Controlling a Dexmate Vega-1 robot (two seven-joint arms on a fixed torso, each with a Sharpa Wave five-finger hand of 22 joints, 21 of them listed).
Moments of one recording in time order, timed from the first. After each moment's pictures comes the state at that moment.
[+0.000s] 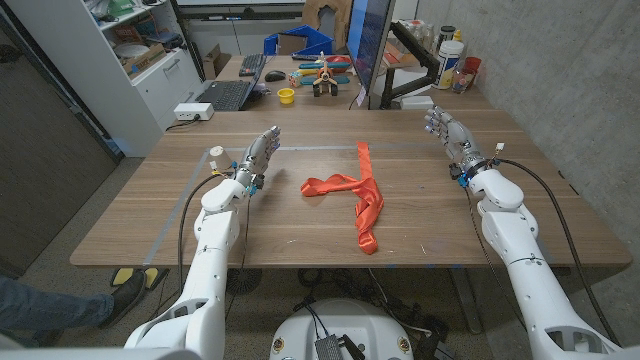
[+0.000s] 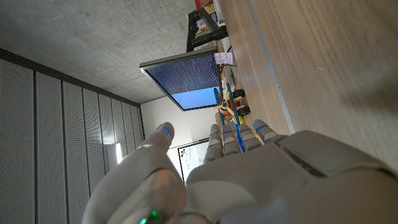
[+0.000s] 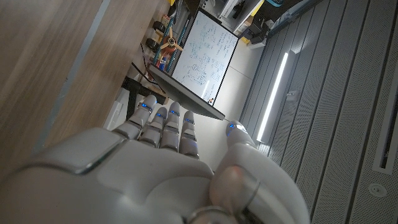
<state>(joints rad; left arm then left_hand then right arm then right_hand) 0.83 -0.03 -0.24 -1.26 0.01 -0.10 -0.45 0.35 0.00 0.59 0.07 0.22 0.09 0.05 0.20 0.19 0.02 -0.02 0.21 0.20 -0.06 0.01 0.19 0.18 -0.17 -0.01 0.41 0.17 -0.97 -0.23 0.11 -1.53 0.20 0.14 0.28 0.23 0.09 0.37 -0.07 0.18 0.25 0.02 0.20 0.19 0.27 0.08 0.22 0.19 0.13 0.00 0.20 0.19 0.05 -0.04 0.54 0.17</state>
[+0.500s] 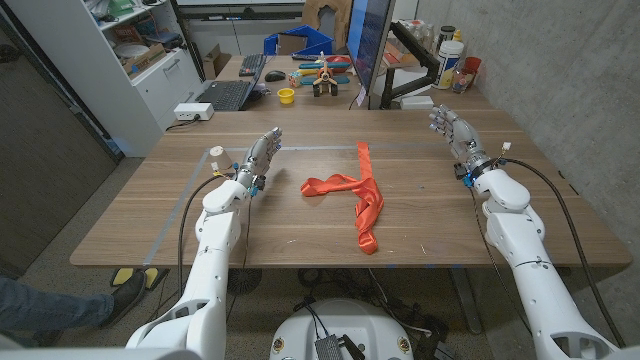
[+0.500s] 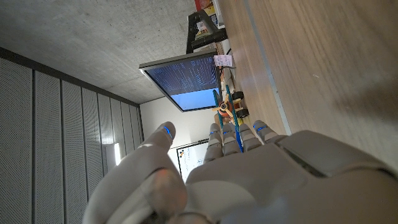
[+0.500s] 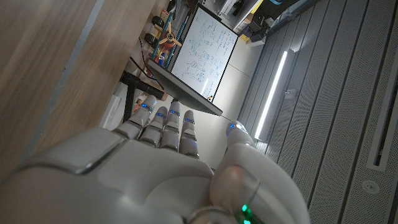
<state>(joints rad) 0.83 -0.04 -0.25 -1.26 0.01 -0.10 -0.46 0.36 0.01 0.59 0.07 0.22 0.10 0.05 0.21 0.19 0.02 -0.02 0.21 0.20 -0.06 0.01 0.19 0.18 -0.17 0.00 0.40 0.17 -1.00 -0.24 0.13 -1.57 0.20 0.13 0.28 0.23 0.09 0.37 -0.07 0.18 0.26 0.01 0.20 0.19 0.27 0.08 0.23 0.19 0.13 -0.01 0.20 0.19 0.05 -0.04 0.54 0.17</state>
